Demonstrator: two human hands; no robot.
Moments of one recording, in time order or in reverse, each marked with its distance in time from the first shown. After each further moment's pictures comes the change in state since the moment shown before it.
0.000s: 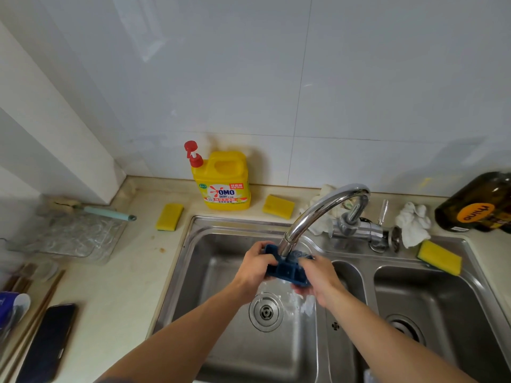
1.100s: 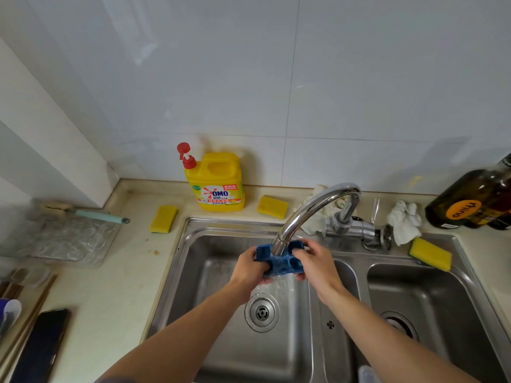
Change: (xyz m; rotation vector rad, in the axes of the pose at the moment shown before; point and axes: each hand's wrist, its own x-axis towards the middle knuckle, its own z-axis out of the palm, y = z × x) left_hand 0.010 -0.015 -0.001 0.044 0.017 -0.013; right_hand -0.014 -0.012 -0.007 -0.089 0.033 -0.346
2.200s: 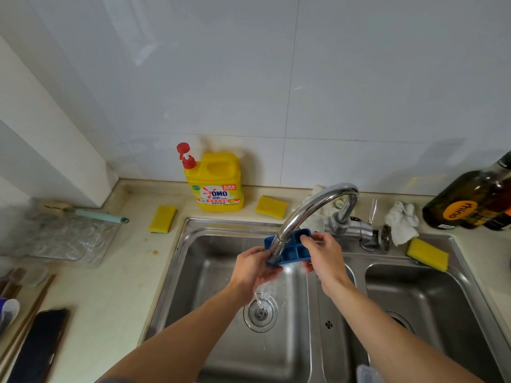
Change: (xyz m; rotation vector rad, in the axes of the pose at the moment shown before) left_hand -0.010 0.007 0.006 -0.261 -0.020 -0.045; right_hand 0.012 -0.005 -0.013 0.123 0.149 0.019
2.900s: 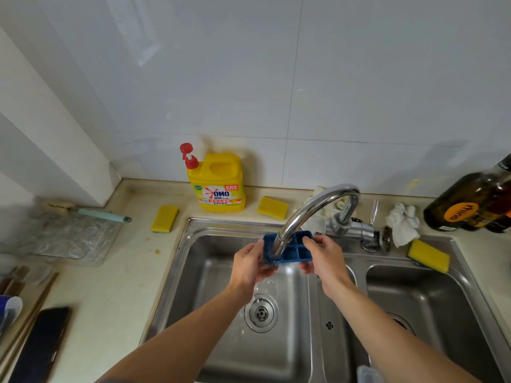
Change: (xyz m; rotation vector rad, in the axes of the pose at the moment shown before) left_hand -0.006 0.003 -0.001 -0.004 0.063 0.127; right_hand -0.005 0.000 -0.001 0.038 -0.041 0.067
